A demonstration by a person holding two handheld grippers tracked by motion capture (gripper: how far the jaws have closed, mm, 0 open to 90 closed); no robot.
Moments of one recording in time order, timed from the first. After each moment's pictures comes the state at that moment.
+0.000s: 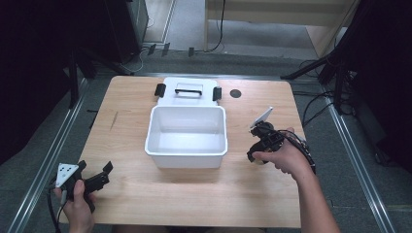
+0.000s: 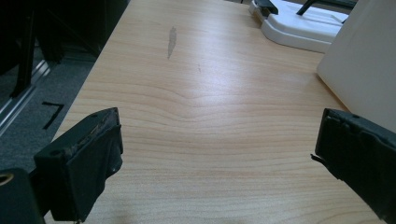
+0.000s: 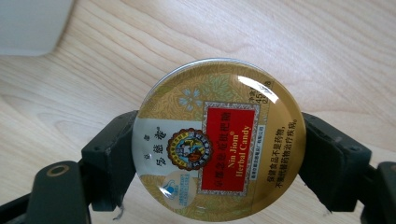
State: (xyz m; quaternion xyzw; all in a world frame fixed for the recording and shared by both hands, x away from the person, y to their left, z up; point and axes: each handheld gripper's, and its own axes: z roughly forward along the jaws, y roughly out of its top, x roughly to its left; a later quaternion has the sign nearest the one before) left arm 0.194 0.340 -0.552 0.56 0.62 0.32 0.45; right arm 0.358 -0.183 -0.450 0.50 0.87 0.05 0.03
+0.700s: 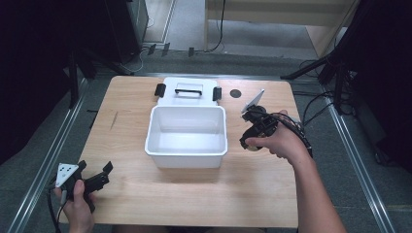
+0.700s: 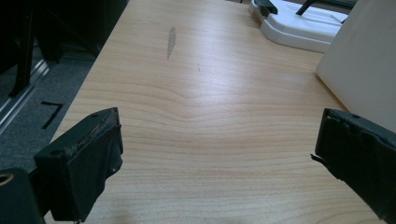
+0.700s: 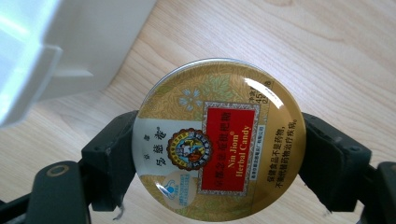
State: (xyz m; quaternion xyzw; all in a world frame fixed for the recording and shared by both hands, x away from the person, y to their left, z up) left arm 0.194 0.340 -0.552 0.56 0.62 0.31 0.45; right arm 0.373 -0.153 -0.401 0.46 0.88 0.06 0.05
